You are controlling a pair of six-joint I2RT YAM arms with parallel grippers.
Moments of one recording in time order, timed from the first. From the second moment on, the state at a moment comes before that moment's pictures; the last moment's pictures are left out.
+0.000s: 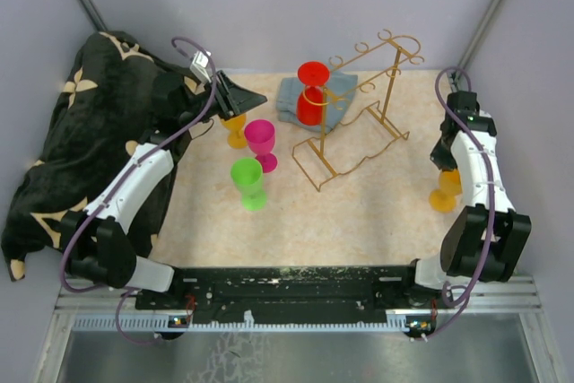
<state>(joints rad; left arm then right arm) -0.26 1.42 1.17 0.22 0.70 -0.81 -0.19 1.43 1.26 -0.97 0.29 0.39</state>
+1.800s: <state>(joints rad) -0.29 1.48 1.35 0.69 0.78 -1.32 -0.07 1.16 1.46 0.59 -0.58 1.22</state>
